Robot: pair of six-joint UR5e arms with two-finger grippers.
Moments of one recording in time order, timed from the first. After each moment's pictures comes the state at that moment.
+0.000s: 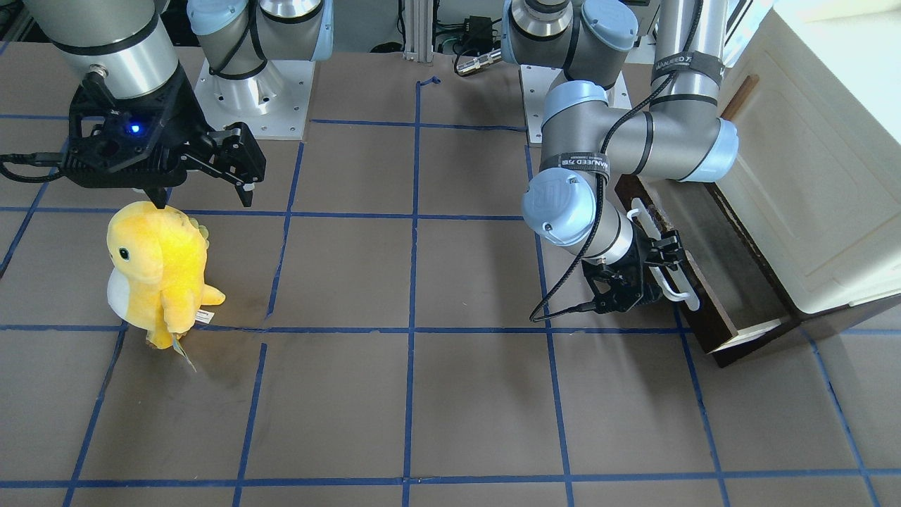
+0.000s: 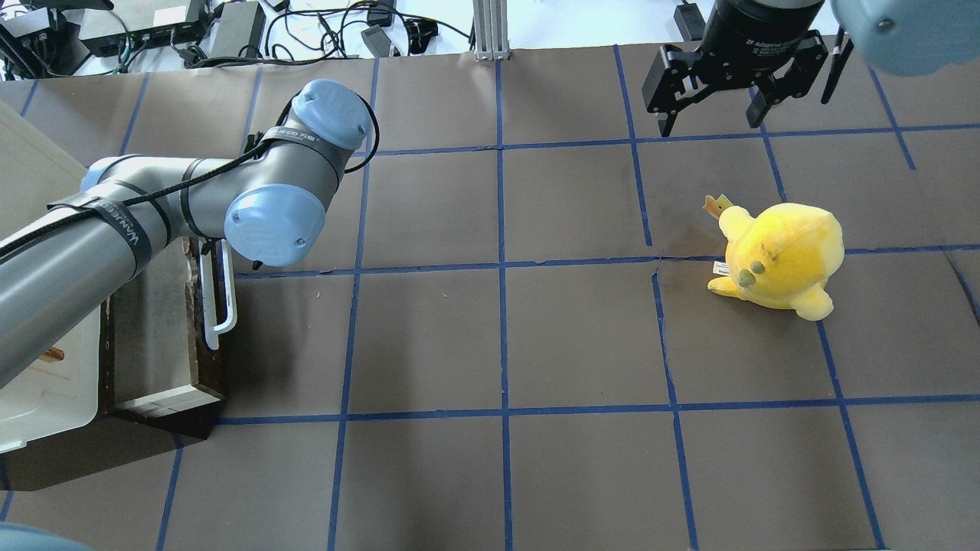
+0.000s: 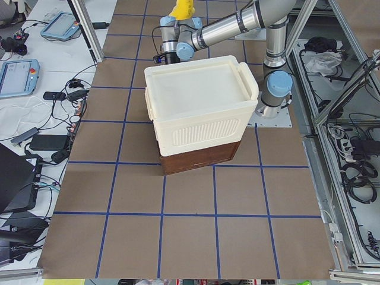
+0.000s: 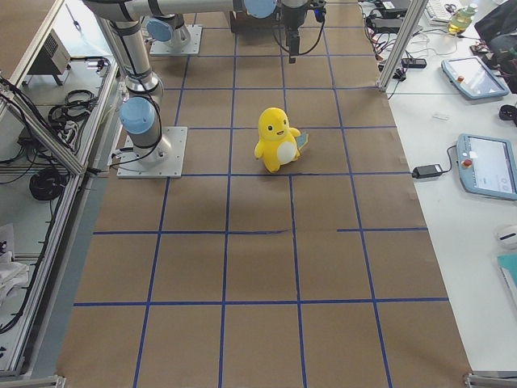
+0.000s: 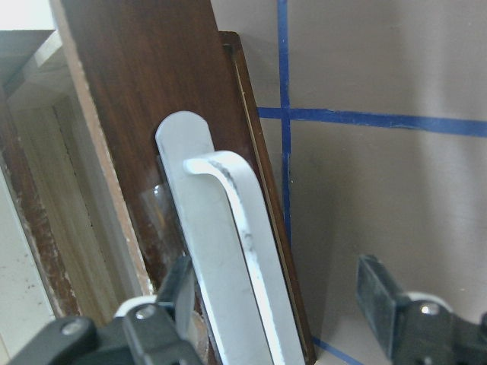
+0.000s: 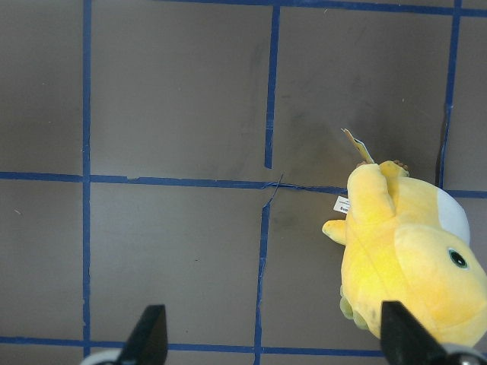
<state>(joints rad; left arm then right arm) -1.68 -1.89 -1.81 -1.29 2.31 -0.22 1.60 -1.48 1.44 -1.57 -1.58 -0.02</state>
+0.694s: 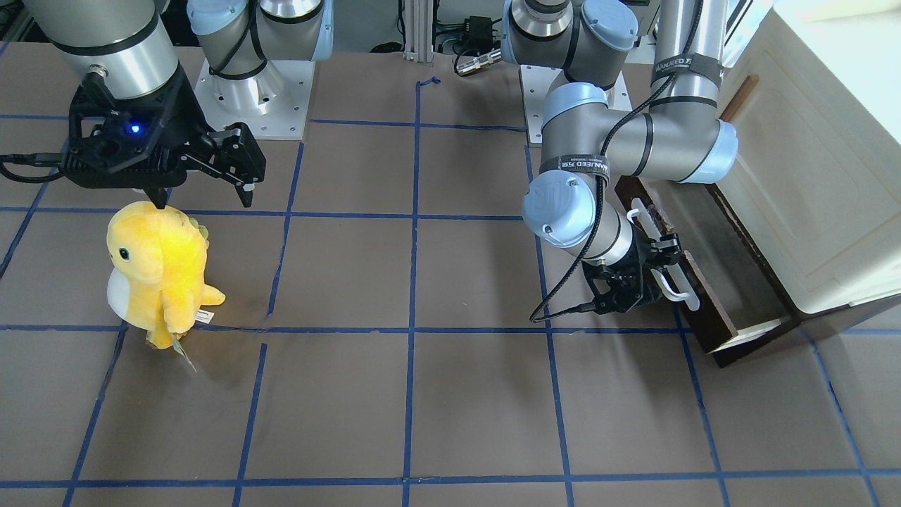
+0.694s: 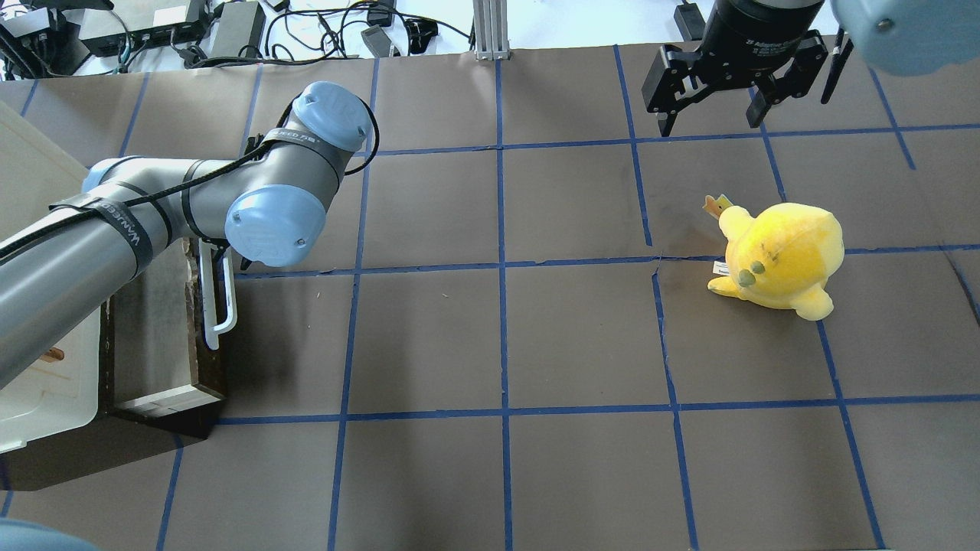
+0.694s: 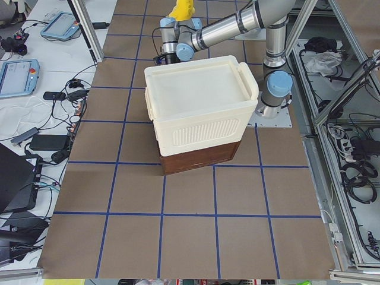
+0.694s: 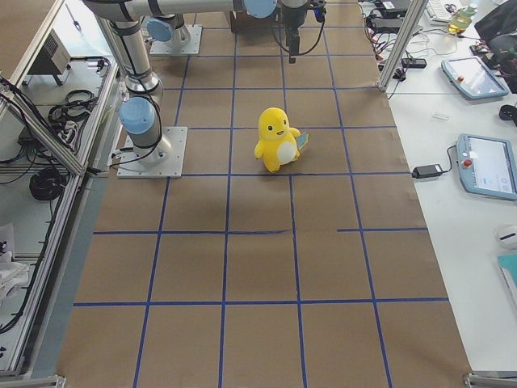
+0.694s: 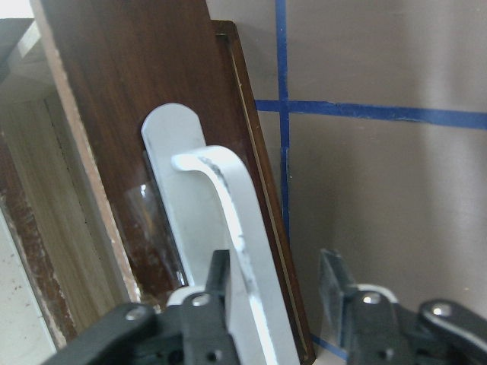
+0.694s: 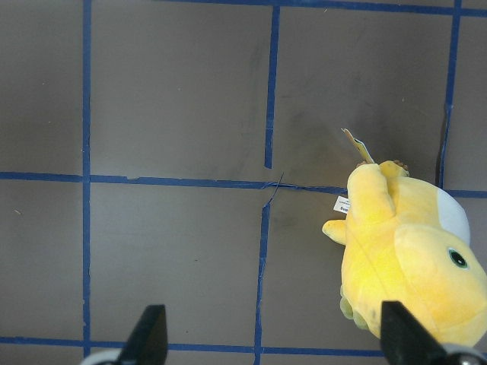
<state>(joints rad) -1.68 -1.89 -1.81 -1.29 2.31 -0.22 1.60 -1.48 1.44 -1.57 -1.58 -0.02</state>
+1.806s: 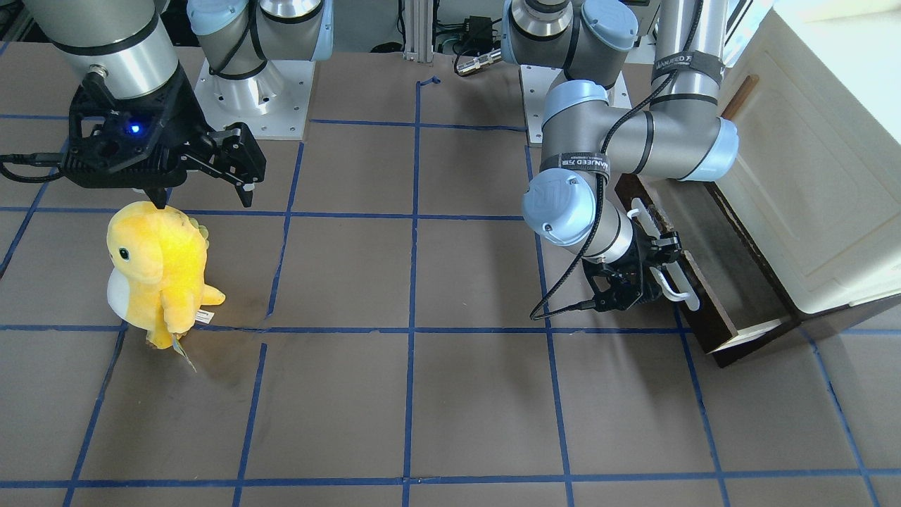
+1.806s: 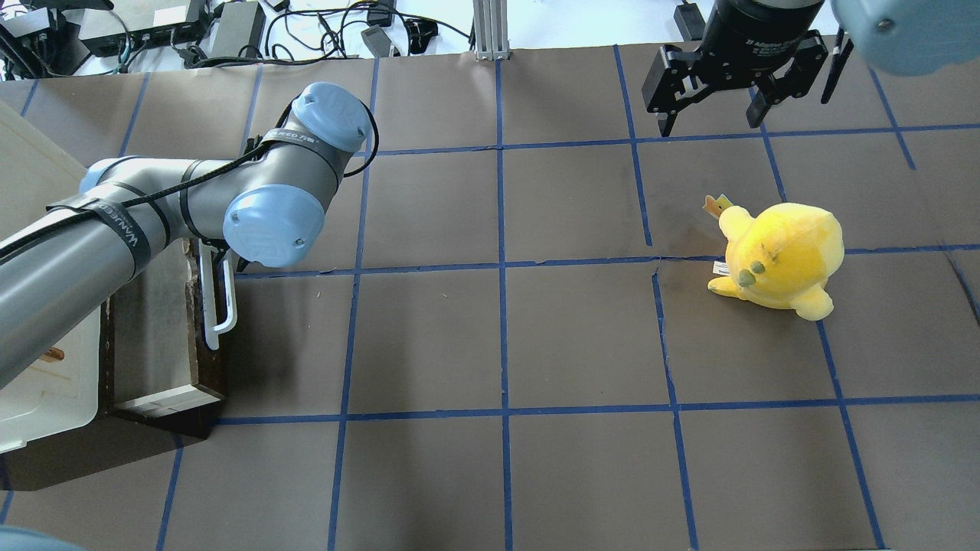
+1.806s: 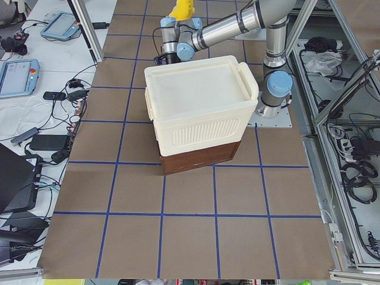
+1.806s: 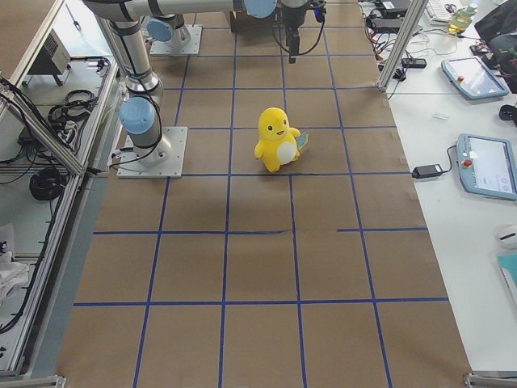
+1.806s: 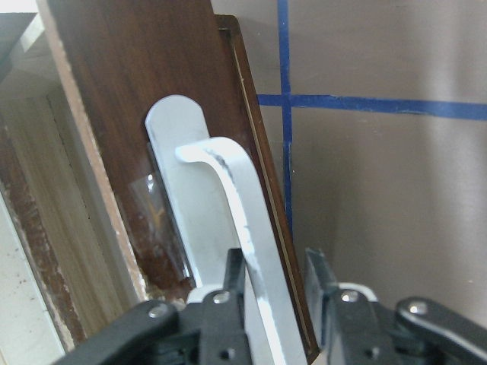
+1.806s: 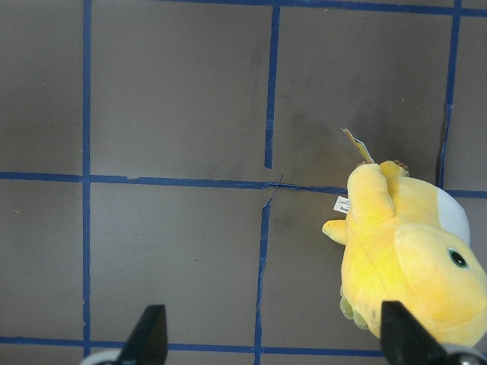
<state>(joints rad) -1.68 -1.88 -1.81 -1.31 2.31 -0.22 1.60 -1.48 1.44 -1.57 -1.58 -0.02</state>
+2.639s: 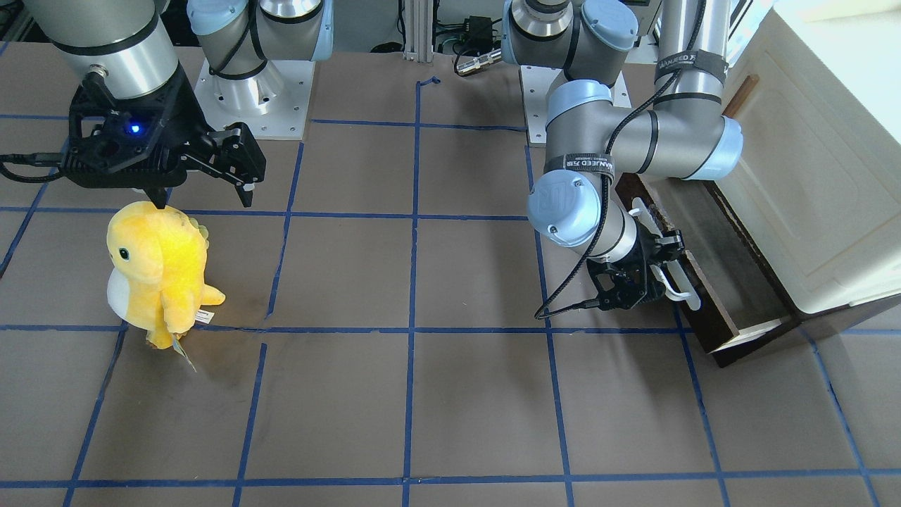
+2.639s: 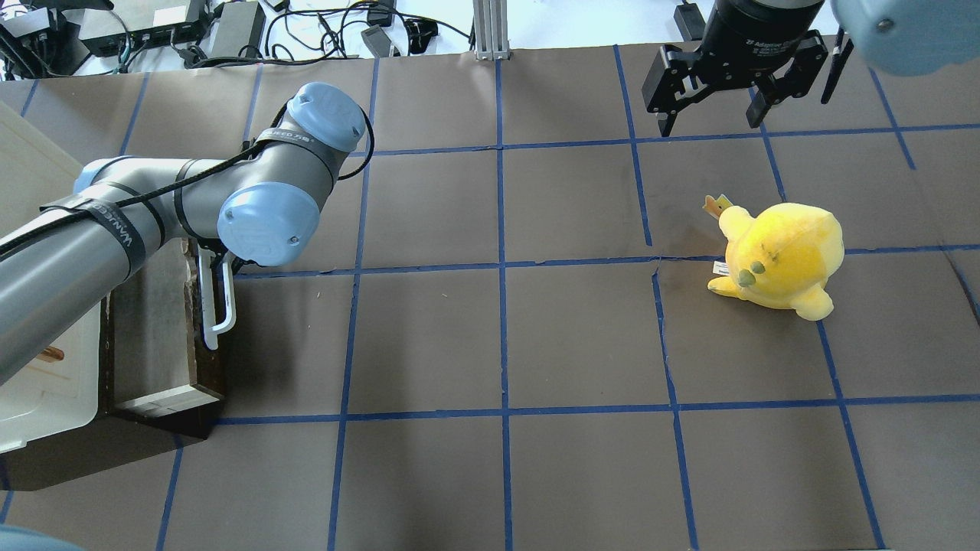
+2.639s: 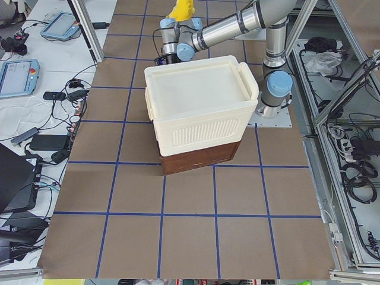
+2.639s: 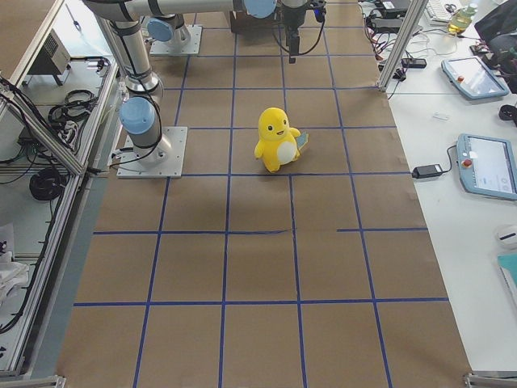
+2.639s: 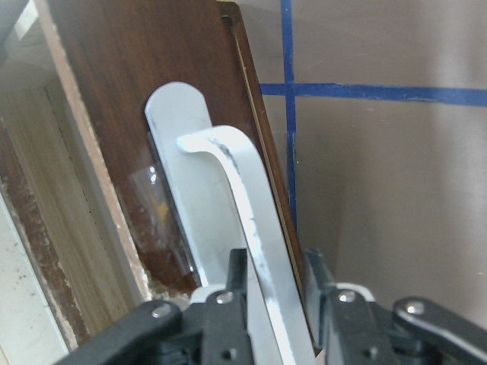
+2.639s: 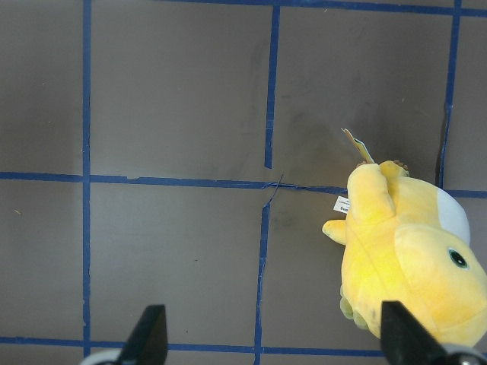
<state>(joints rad) -1.67 -1.88 -1.81 -1.33 2.31 -0.22 1.60 -1.48 1.44 -1.57 -1.58 -0.02</state>
